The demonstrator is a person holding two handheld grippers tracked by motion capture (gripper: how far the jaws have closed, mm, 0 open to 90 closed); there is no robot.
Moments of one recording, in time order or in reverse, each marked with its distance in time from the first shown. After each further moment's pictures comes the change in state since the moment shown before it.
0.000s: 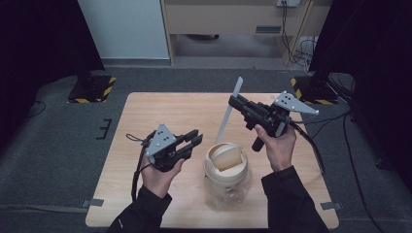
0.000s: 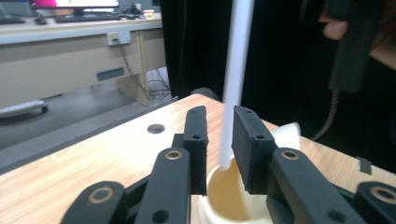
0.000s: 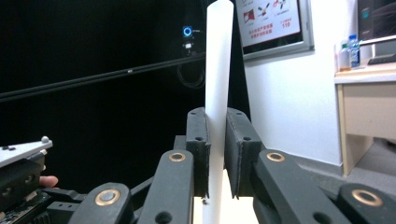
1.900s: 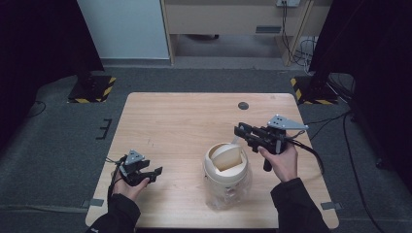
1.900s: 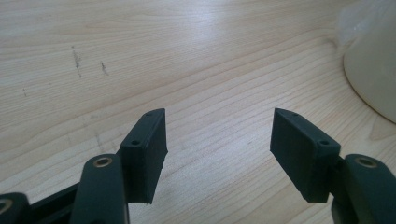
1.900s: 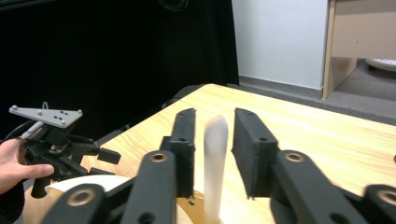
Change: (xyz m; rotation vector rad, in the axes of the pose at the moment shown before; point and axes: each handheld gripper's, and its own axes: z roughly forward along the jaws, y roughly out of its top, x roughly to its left) left arm 0.092 -0.151 -0.033 0.470 0.210 -0.212; right arm -0.036 -0.074 -0.024 0.298 -0.059 0.015
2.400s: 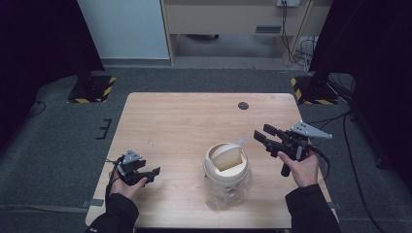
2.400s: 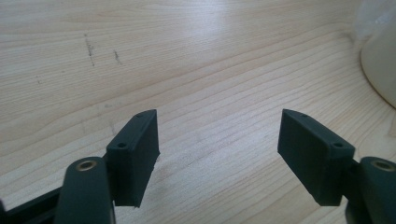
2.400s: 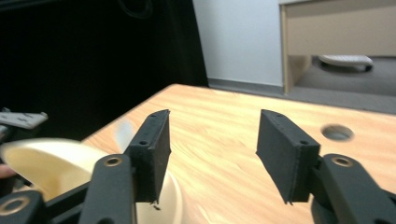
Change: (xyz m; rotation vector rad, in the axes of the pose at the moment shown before) left arm 0.010 -0.004 0.002 0.018 0.015 -0.016; right arm -0.028 -0.016 -0.045 -0.026 -0.134 0.042
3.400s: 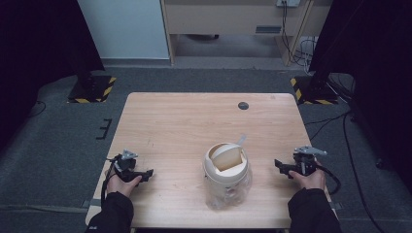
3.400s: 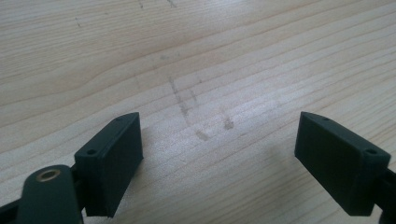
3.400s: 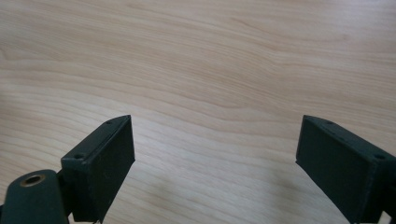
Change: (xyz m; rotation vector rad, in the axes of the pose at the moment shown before) left arm 0.035 -0.013 0.020 0.139 0.070 -0.026; right arm -0.099 -0.118 -0.013 0.415 -0.386 0.012
